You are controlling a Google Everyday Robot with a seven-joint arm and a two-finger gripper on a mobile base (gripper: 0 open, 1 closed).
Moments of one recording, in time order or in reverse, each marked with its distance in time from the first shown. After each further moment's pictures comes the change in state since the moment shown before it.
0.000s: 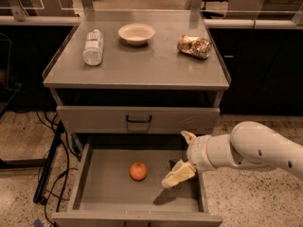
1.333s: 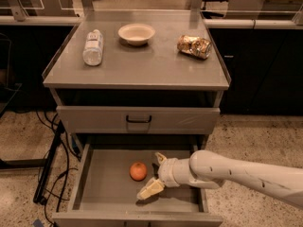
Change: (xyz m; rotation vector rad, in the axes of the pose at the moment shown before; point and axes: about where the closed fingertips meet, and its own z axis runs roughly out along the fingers) arm 0.067 0.015 0.182 -0.080 -0.086 0.050
